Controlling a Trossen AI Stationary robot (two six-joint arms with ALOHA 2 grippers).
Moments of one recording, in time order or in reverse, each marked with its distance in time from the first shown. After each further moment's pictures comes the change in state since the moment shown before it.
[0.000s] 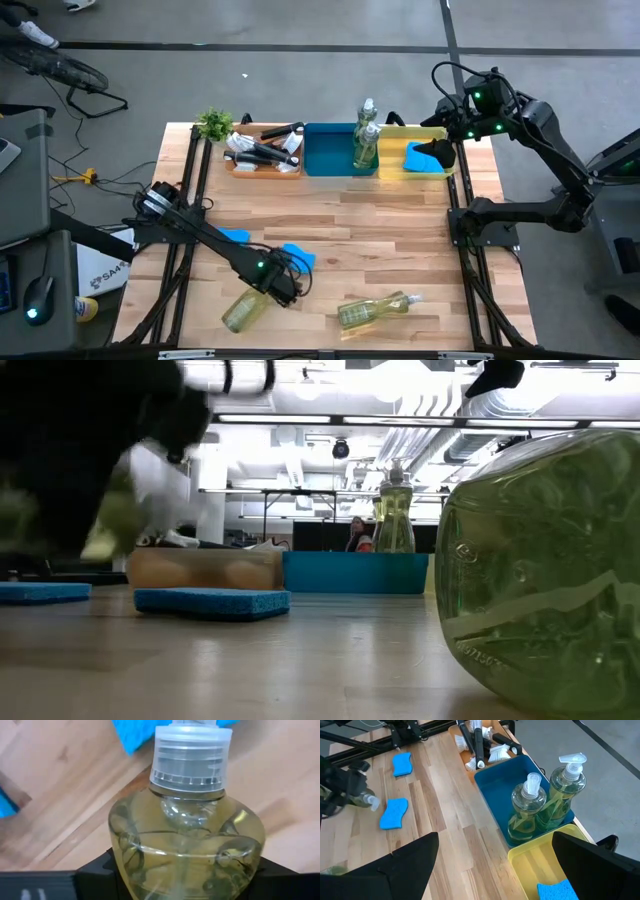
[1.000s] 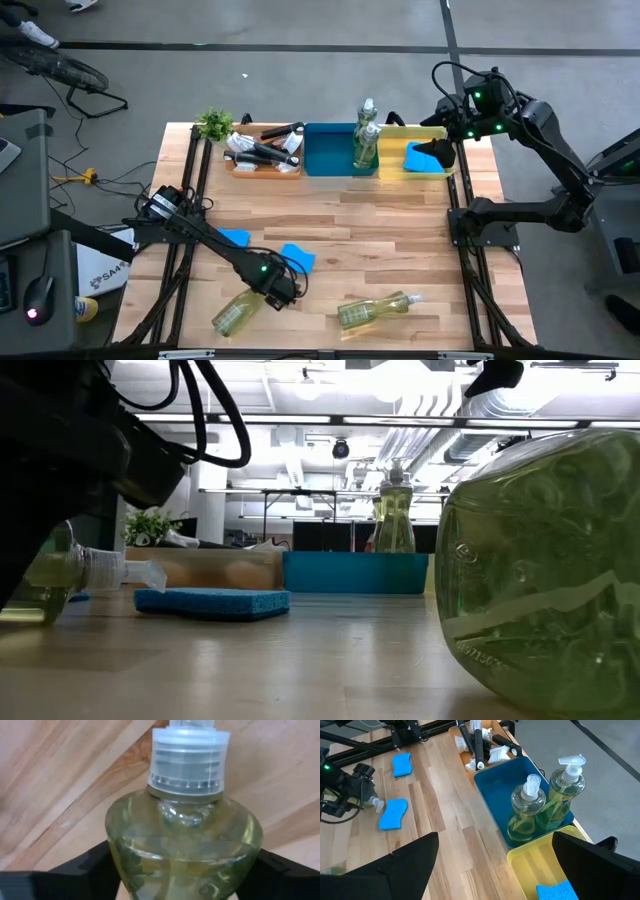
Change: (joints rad) left arm 0.000 0.056 -0.084 0.063 0.135 0.007; right arm 0.000 0.000 0.000 0.006 0.000 -0.003
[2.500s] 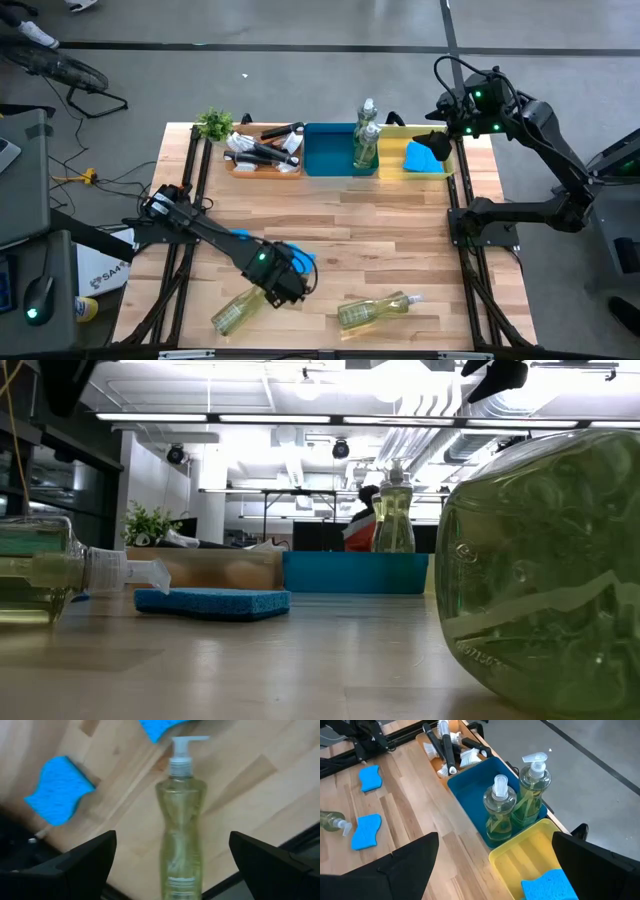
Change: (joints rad) left arm 0.026 0.000 0.532 -0.611 -0.096 0.191; right arm 0.000 0.001 0.000 0.028 0.140 0.098
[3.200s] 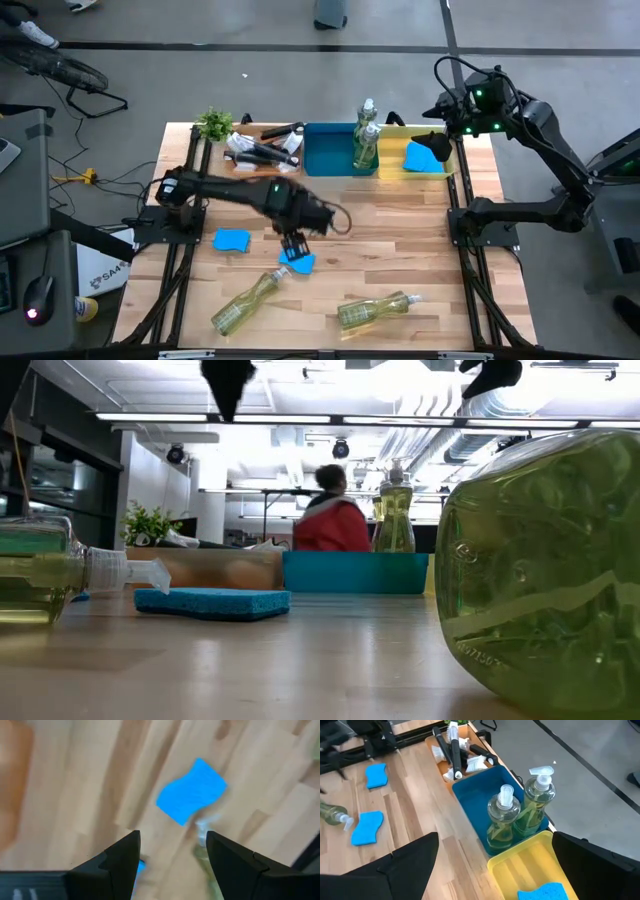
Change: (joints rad) left arm 0.330 0.000 0.206 -0.054 -0.077 0.632; right arm 0.000 0.000 0.000 0.032 -0.034 -0.075
